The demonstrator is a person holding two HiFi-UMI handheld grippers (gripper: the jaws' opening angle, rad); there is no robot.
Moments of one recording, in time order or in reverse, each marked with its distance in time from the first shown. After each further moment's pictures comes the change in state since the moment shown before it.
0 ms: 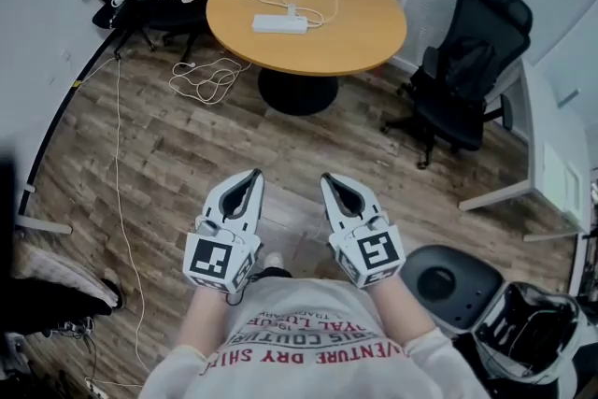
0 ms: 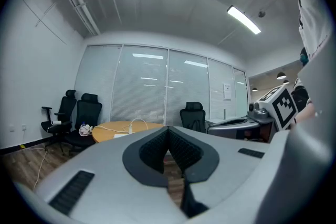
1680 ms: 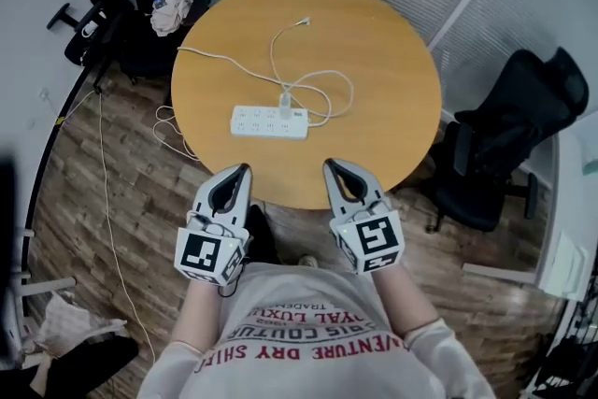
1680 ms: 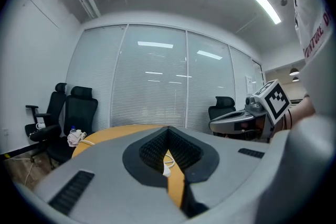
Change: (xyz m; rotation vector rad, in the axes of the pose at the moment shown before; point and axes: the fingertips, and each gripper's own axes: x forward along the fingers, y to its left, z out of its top) left arm 0.425 0.270 -0.005 -0.004 0.046 0.040; right arm 0.407 -0.319 0.048 -0.041 0.095 -0.014
